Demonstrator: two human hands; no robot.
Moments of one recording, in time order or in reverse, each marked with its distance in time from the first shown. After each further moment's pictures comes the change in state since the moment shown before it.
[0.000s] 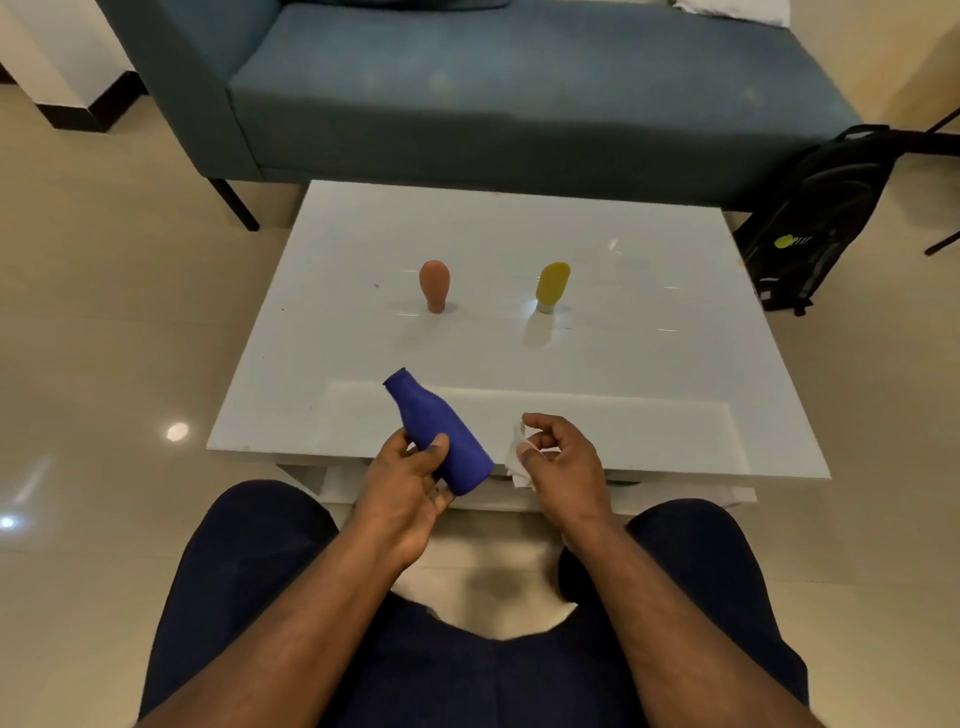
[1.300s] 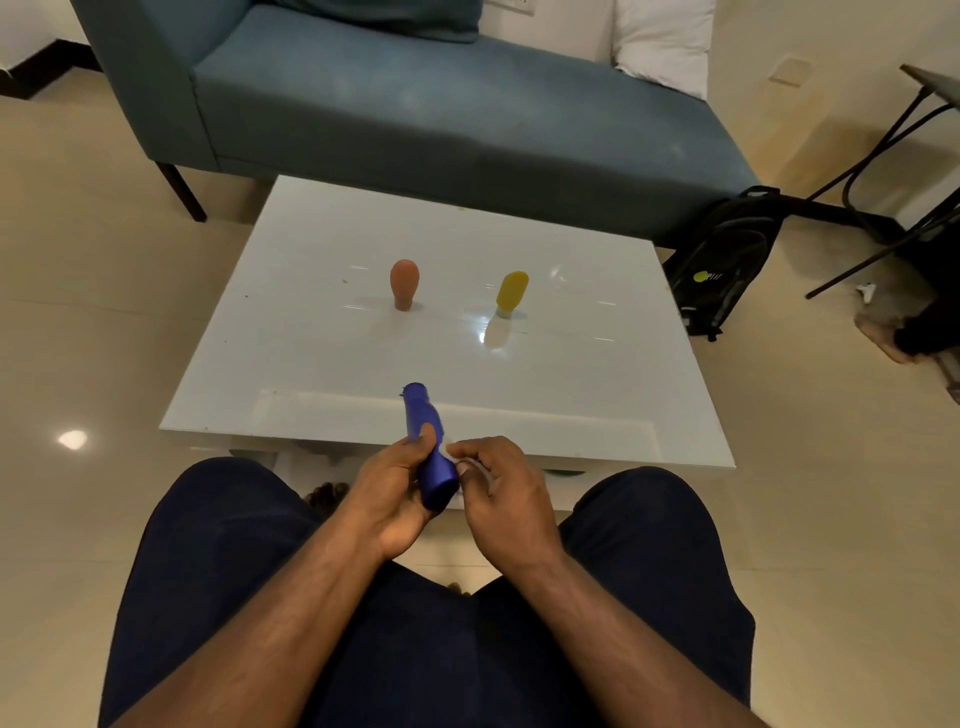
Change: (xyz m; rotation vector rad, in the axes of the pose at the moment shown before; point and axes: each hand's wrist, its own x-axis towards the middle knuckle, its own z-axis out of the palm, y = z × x) left_hand -0.032 -0.009 -0.004 -0.055 -0.120 -0.211; right_hand -0.086 -0.031 0.013 -0.312 0.021 -0.440
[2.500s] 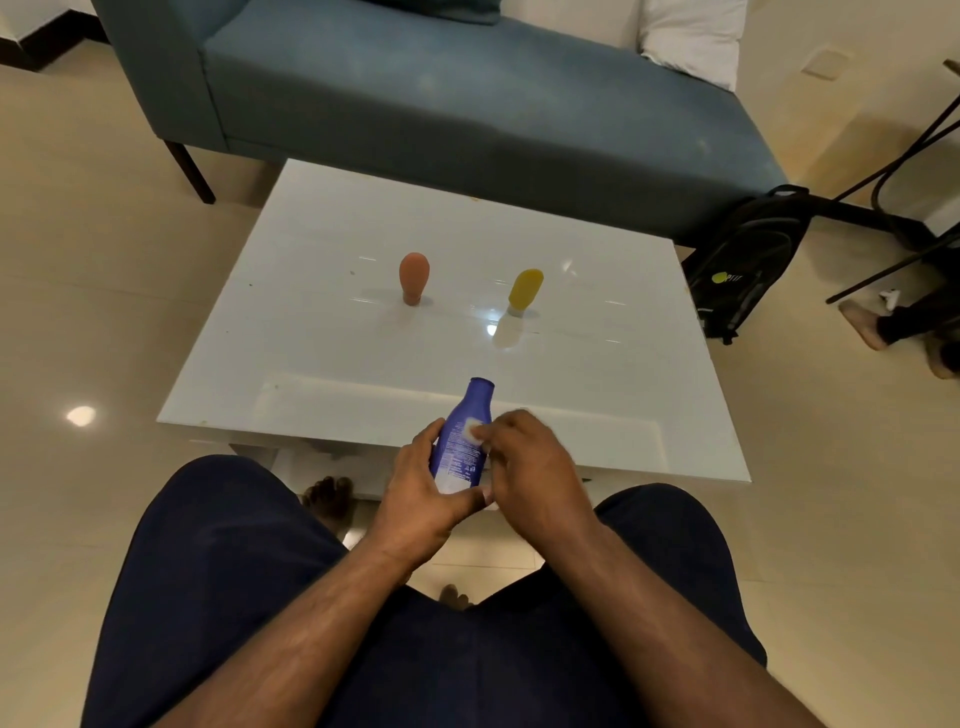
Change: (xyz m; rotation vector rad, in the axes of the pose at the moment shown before) left_hand 0.012 -0.022 -0.004 0.910 0.024 0.468; right_hand 0.043 0.009 -0.019 -0.267 -0.188 -0.077
